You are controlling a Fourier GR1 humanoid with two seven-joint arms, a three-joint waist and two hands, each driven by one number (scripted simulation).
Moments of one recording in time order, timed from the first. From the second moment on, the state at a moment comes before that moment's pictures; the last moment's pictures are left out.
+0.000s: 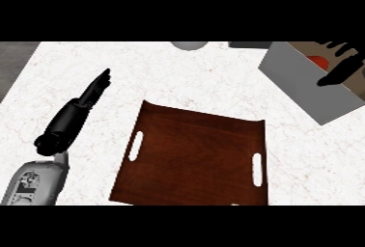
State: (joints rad) left arm -0.25 0.23 -0.01 -1.53 -0.14 -0.22 -0.08; right arm -1.12 -0.61 -0.23 -0.21 0.96 0.21 -0.11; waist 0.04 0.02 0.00
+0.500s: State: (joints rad) left arm -0.24 0.24 0.00 -1.53 -0.13 -0.22 -0.07; right arm -1.14 -0.62 -0.64 -0.24 0.56 0.10 -0.24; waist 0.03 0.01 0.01
